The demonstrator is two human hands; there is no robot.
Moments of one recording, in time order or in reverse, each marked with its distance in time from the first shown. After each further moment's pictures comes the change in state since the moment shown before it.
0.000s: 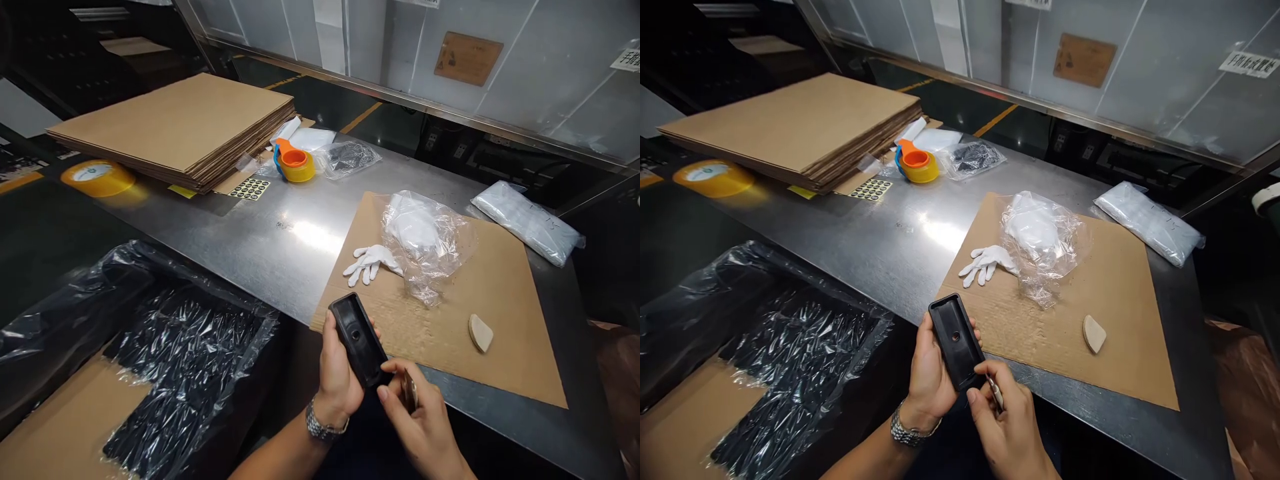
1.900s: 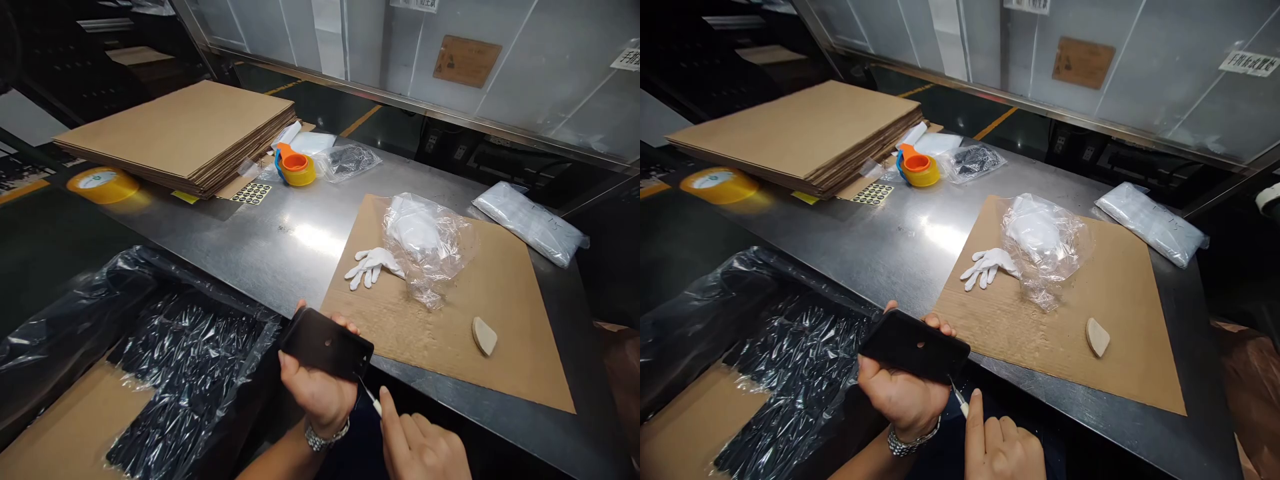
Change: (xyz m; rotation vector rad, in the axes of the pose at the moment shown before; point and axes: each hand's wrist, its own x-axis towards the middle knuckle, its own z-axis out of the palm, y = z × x) left_hand -0.006 0.005 -0.005 -0.179 -0.181 0.656; right_hand -0.017 0.003 0.001 -1.160 0.182 -0.766
